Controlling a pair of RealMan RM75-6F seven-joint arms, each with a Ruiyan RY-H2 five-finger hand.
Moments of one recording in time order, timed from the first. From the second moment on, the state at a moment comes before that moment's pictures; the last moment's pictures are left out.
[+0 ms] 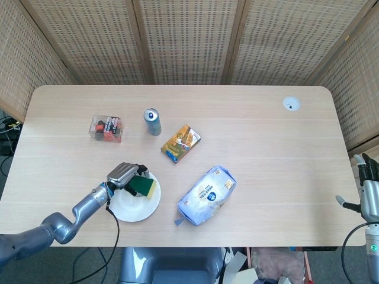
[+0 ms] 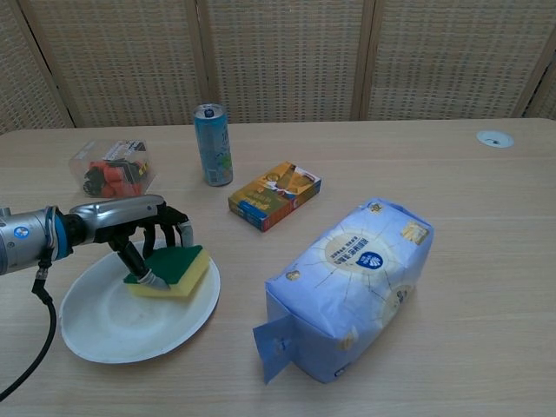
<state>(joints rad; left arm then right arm) -0.78 -1.69 0.03 -0.96 1.52 0.81 -0.53 0.12 -1.17 0.18 -1.48 -1.27 1.40 -0.02</state>
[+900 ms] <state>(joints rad) -0.80 -1.72 0.02 -0.93 1.50 0.75 -0.42 0.13 -1.17 0.18 -1.48 -1.27 1.38 -0.03</state>
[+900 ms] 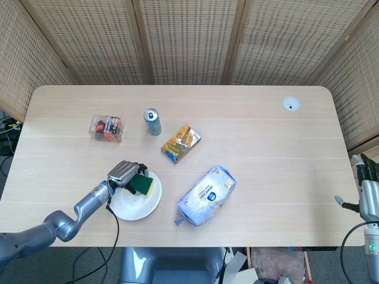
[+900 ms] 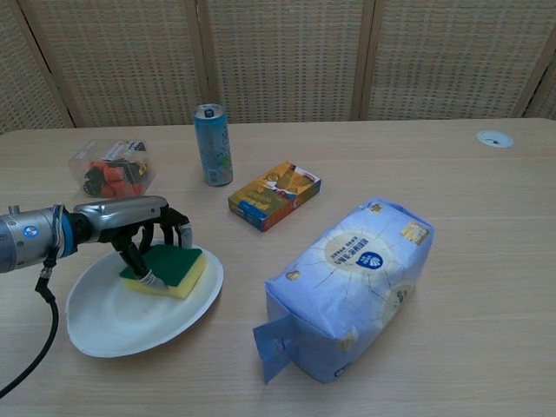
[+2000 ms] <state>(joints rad) -0.83 -1.72 -0.01 -0.93 1.48 0.77 -0.07 0.13 -1.16 0.18 -1.48 -1.27 1.38 -0.01</state>
